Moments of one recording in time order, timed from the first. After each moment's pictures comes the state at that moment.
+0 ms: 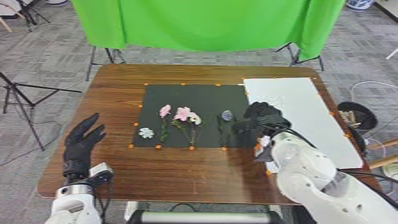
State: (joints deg) left arm 120.4 -62.4 -89.2 -107.5 52.2 20.7 24.1; right arm -84.8 -46.2 55.6 -115.8 -121.0 -1.0 36.8
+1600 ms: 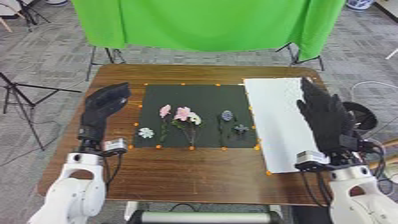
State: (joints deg) left arm 108.6 -64.4 -89.1 -106.8 68.8 8.1 23.2; right arm -119.7 -61.5 95.8 -118.3 -54.4 -2.8 -16.7
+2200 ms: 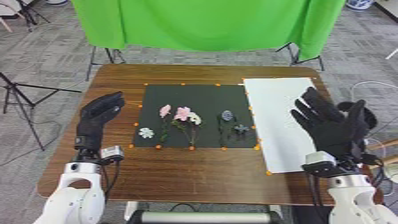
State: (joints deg) left arm 111.6 -65.1 -89.9 -106.8 65.4 9.2 23.3; right arm -122.4 -61.5 94.7 -118.1 -38.4 -1.9 -19.4
